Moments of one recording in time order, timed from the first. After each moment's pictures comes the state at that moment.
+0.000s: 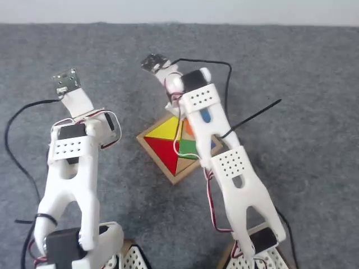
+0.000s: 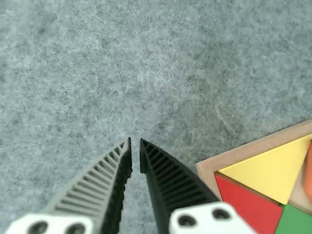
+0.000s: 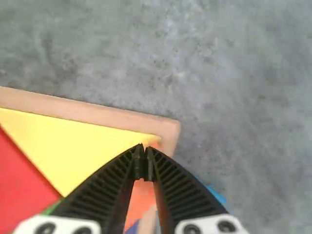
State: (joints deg) left arm -15.8 -18.6 44.4 47.9 19.1; right arm -27.5 75.3 -93.5 100.4 26.5
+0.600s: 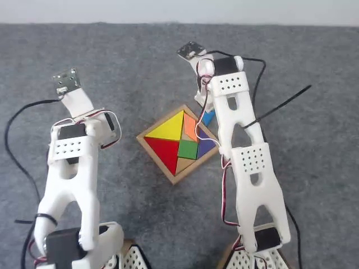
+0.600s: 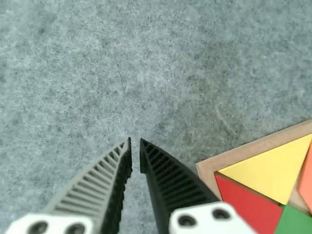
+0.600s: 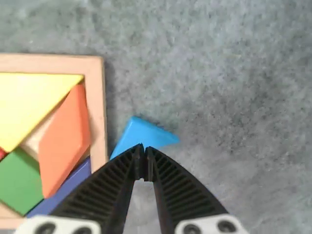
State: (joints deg) left arm -15.8 -18.6 44.4 47.9 19.1; right arm -19.1 63.6 -75.4 100.7 25.7
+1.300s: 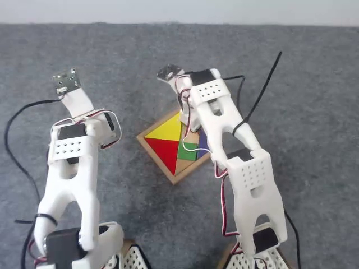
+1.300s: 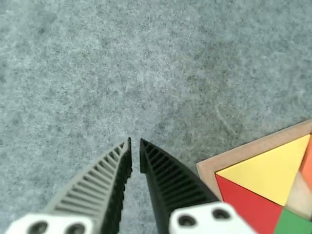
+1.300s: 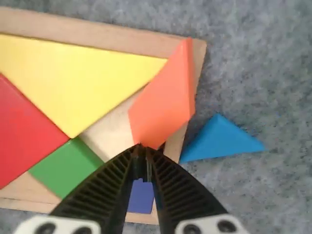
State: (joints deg) left arm -15.8 -18.6 44.4 47.9 19.1; right arm -25.4 46.4 -37.6 86.6 25.0
